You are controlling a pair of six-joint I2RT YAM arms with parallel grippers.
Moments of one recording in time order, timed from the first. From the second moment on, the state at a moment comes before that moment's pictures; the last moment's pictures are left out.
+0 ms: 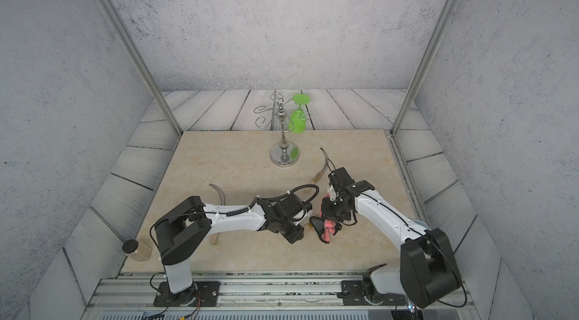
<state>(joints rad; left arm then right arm) -1.05 1.86 1.09 -0.36 0.19 -0.25 0.41 1.33 0.89 -0.86 -0.29 0.47</state>
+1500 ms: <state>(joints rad) -0.98 1.78 0.95 -0.22 0.27 -0.39 0.66 1.54 0.83 -0.41 -0.23 0.74</state>
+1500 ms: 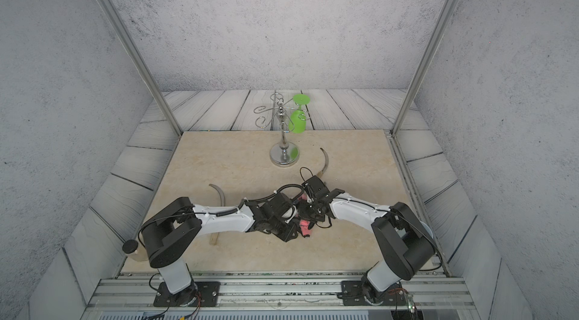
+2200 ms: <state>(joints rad) -0.98 1.76 0.89 -0.12 0.22 -0.39 0.49 1.62 0.95 -0.55 -0.18 0.58</state>
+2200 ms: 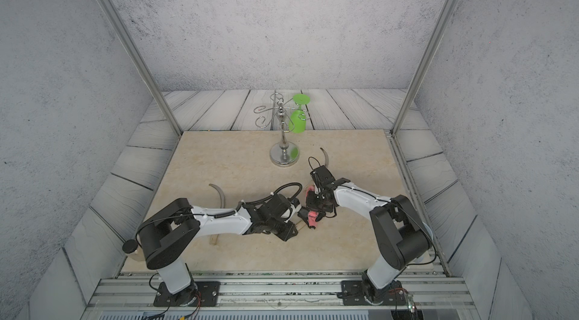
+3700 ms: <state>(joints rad) -0.96 1.75 0.89 -0.14 0.18 -0.39 0.46 1.59 0.97 -0.73 -0.17 0.49</state>
